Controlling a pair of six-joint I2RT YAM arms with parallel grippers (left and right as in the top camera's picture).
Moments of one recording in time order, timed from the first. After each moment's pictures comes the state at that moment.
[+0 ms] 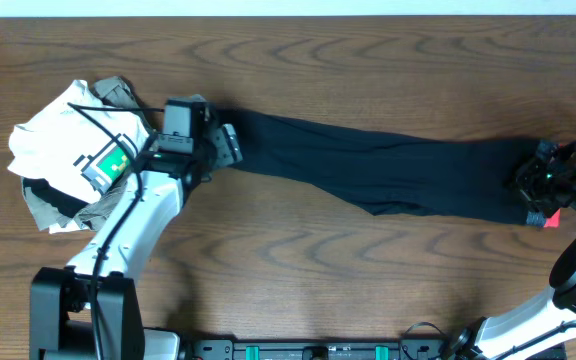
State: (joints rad) left arm -0.14 1.56 0.96 -0.33 0.08 -0.47; right arm -0.58 1.88 1.10 -0.61 -0.31 0.27
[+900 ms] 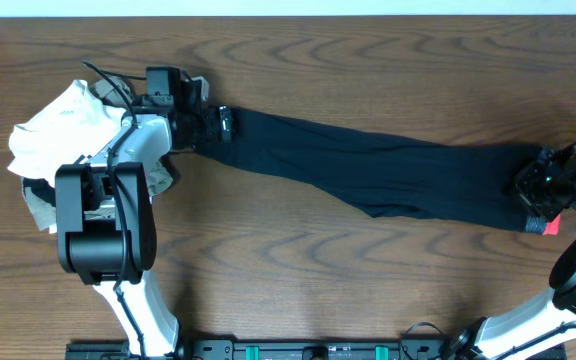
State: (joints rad) left arm 0.01 2.02 1.29 -0.42 0.38 -0.13; right arm -0.58 1.88 1.11 -0.68 -0.28 0.23
